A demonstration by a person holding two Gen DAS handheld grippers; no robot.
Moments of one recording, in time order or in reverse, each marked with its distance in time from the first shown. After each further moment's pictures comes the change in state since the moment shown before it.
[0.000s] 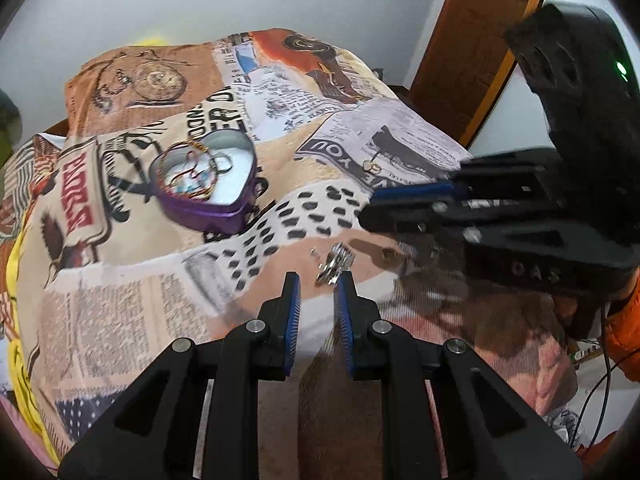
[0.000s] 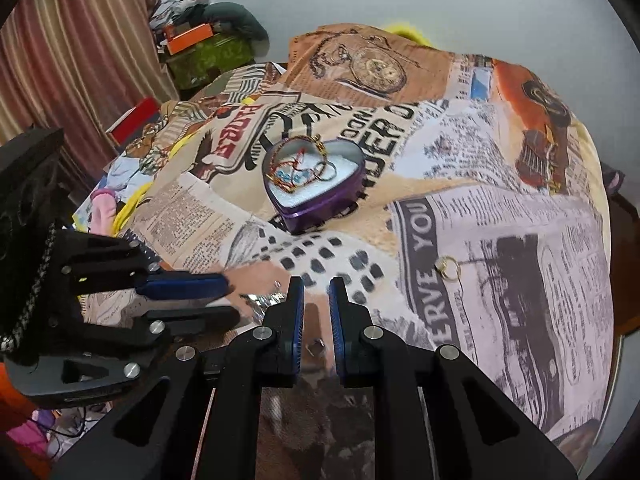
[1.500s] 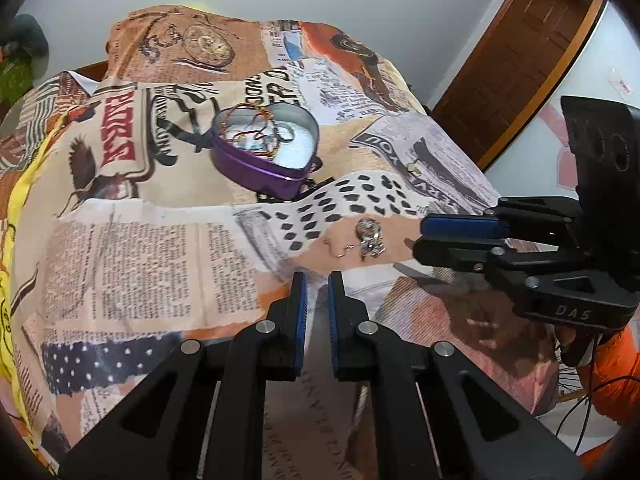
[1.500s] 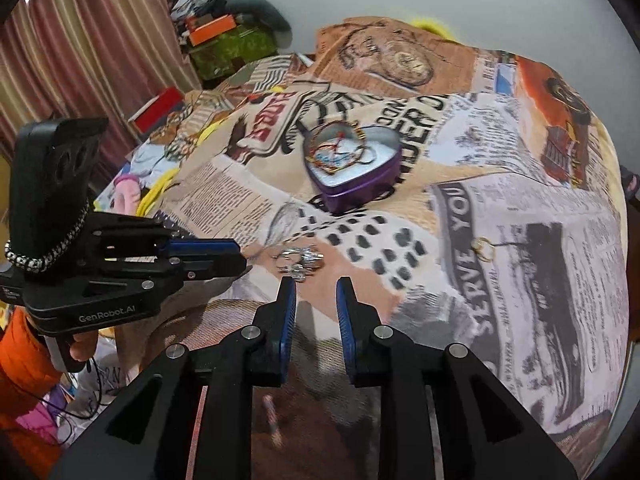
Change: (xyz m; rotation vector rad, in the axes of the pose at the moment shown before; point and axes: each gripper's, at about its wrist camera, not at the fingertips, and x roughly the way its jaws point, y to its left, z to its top) left arm -0.020 0.044 -0.028 -0.205 -0.006 -0.011; right arm 0.007 0.027 -0.004 -0.071 0.040 0.071
